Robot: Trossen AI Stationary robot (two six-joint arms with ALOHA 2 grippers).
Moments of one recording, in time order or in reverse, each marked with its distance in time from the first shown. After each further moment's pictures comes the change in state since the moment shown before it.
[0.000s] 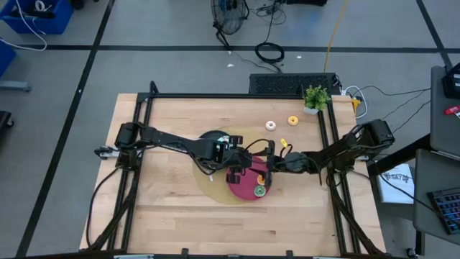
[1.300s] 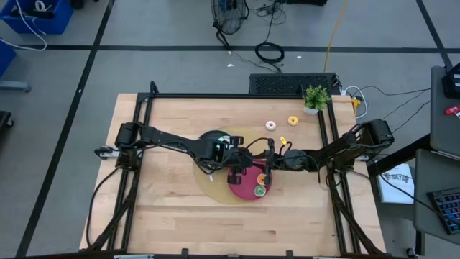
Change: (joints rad) left arm 0.000 0.000 0.000 0.036 0.044 -0.026; right arm -0.041 0.000 0.000 0.005 -0.058 0.015
